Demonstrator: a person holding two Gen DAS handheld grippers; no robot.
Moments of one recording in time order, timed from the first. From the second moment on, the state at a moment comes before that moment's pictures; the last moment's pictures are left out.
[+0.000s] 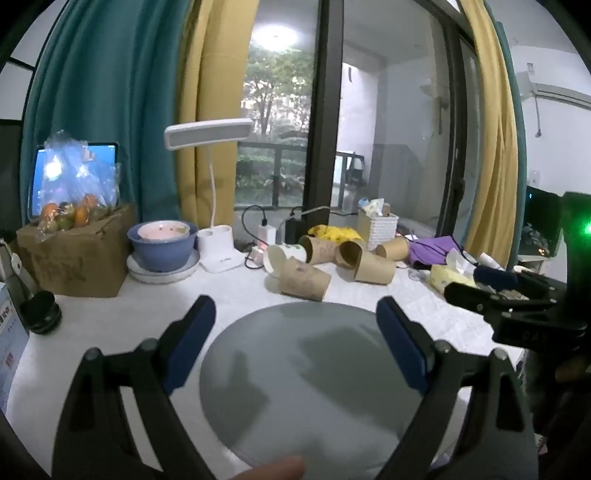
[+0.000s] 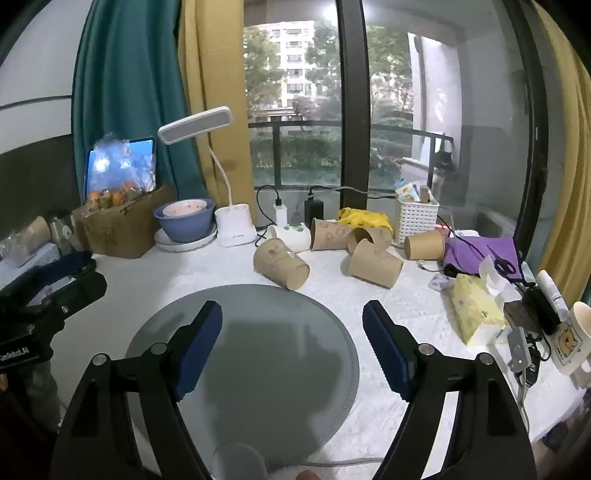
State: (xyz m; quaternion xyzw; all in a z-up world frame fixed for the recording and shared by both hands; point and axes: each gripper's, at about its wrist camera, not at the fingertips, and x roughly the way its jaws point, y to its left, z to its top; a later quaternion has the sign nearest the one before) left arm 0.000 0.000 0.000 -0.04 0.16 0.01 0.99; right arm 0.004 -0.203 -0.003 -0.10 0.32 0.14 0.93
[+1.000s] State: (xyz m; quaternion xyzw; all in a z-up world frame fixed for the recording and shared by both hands) left arm -0.007 -0.001 0.005 -0.06 0.15 -0.01 0.99; right arm -0.001 -0.205 0.009 -0.10 0.30 0.13 0.94
